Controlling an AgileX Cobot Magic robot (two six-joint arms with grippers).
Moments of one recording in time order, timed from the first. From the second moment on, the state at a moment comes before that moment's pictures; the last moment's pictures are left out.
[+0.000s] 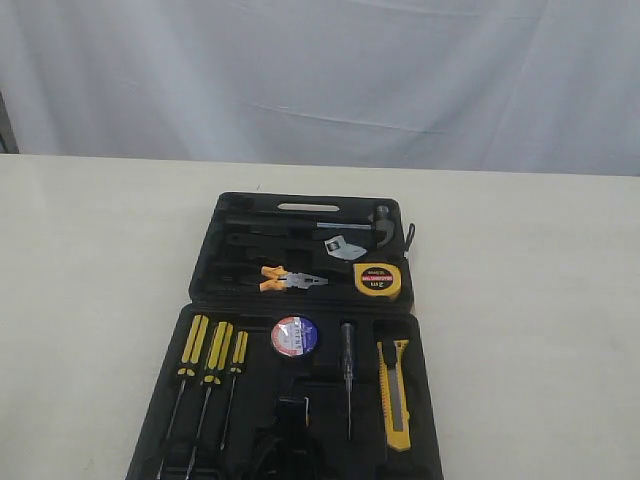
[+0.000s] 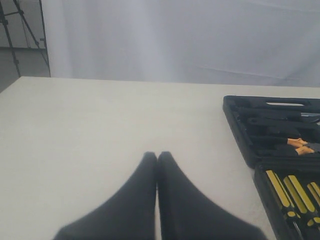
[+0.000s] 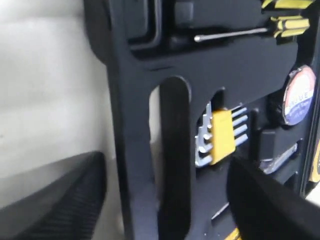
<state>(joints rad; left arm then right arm) -0.02 0.00 0.00 -0.02 0.27 -0.03 1.03 1.99 -0.97 -1.07 0.85 0.77</state>
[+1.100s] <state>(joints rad) -0.02 0.00 0.00 -0.02 0.27 -0.03 1.03 1.80 -0.96 -0.99 0.86 0.57</state>
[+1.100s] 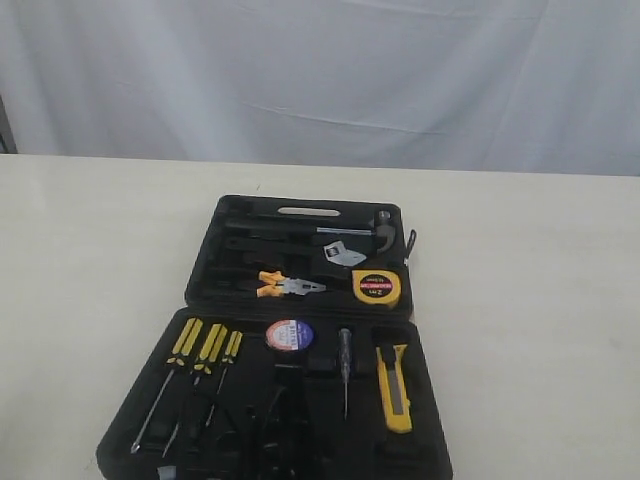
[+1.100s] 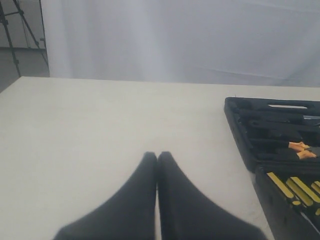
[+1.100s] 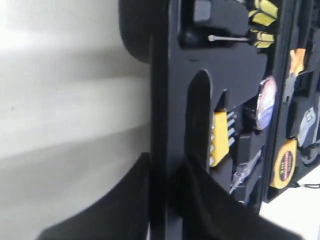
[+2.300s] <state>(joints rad) -0.02 0.00 0.00 -0.02 0.27 -0.03 1.00 1.45 -1.20 -0.58 1.08 -0.08</state>
